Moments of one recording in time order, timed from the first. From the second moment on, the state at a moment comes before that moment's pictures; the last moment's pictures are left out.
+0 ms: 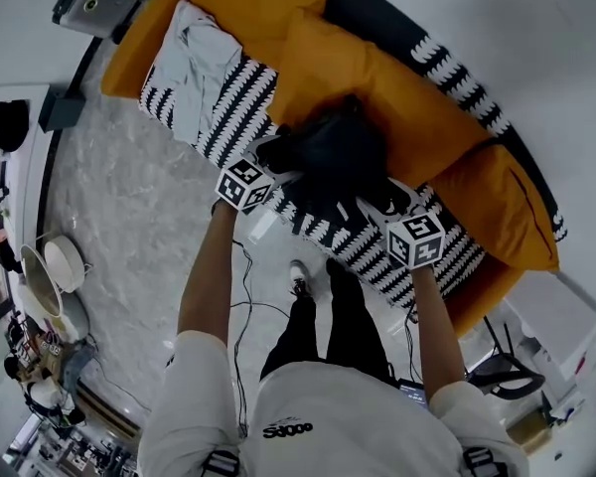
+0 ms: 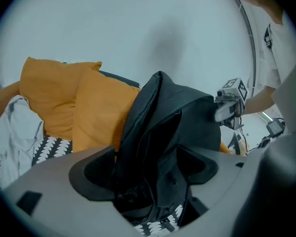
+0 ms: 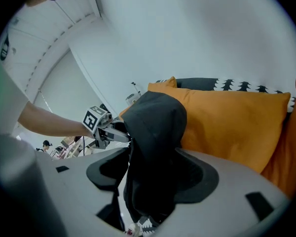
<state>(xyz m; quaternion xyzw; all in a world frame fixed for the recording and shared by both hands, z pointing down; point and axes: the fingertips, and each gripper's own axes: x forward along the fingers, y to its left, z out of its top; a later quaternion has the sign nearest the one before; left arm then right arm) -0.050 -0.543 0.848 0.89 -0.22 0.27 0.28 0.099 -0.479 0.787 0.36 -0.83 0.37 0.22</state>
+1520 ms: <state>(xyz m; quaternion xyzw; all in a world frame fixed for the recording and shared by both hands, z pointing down) -0.028 -0.448 0.803 0.89 -0.29 0.24 0.25 0.093 -0.392 0.777 0.39 -0.82 0.35 0.23</state>
